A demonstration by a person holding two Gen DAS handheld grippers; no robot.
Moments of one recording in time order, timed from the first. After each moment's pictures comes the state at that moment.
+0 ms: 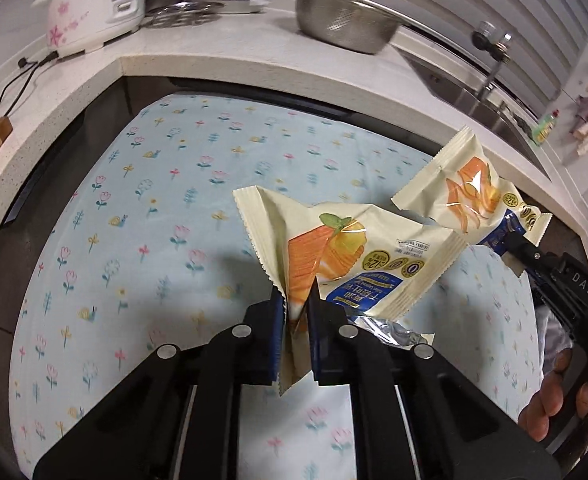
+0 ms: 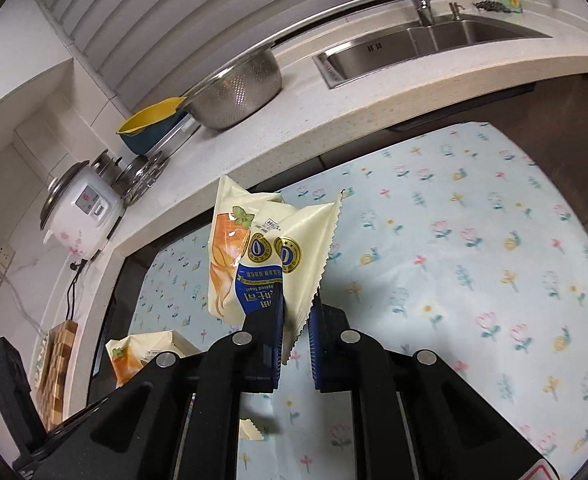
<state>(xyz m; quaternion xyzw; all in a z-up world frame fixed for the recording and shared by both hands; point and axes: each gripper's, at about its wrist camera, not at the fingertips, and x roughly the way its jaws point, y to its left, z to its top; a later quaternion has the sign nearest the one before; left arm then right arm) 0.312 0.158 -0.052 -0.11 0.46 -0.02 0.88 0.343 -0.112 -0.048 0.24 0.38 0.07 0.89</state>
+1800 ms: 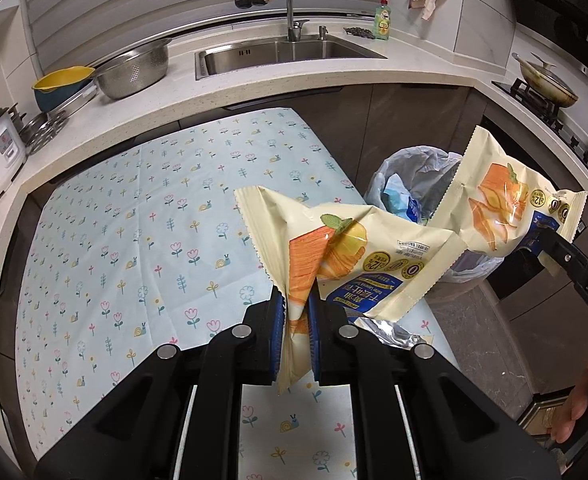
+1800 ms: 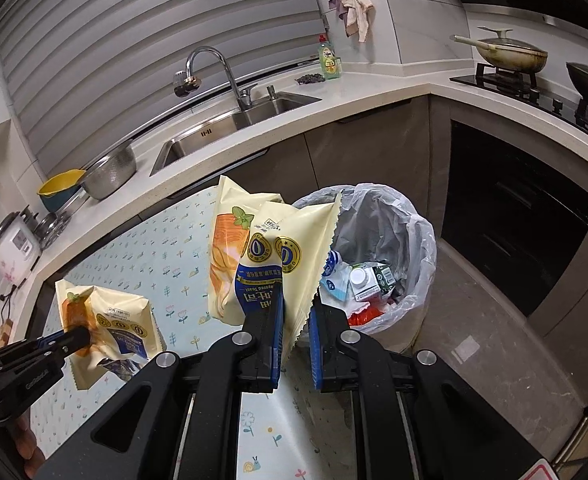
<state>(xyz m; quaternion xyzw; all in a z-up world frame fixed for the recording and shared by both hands) 0.140 -0.111 -0.001 0.10 0.43 -0.17 0.88 0.045 -0.346 -0.015 0.21 0.31 -0.15 0.91</state>
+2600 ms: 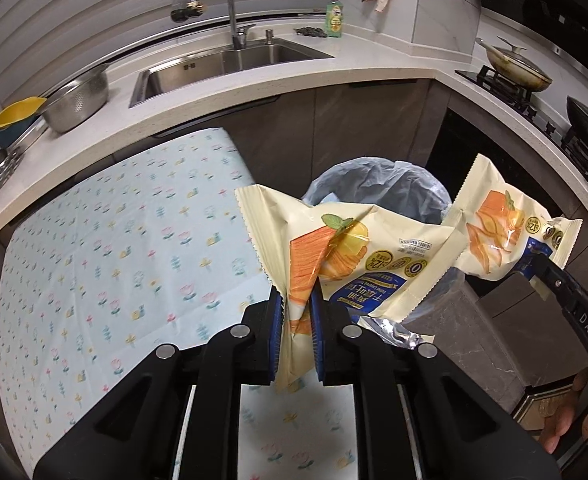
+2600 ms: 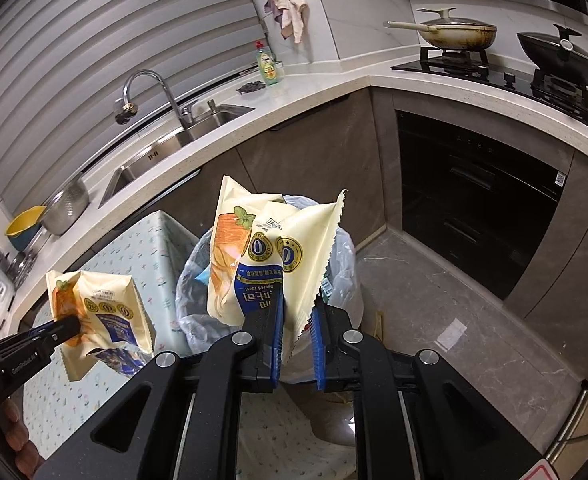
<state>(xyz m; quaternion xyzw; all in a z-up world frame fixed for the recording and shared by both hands) 0.160 -0.221 -0.004 0.12 0.42 -0.23 0.87 0.035 -0.432 -0.034 0.25 0.31 -0.22 0.89</state>
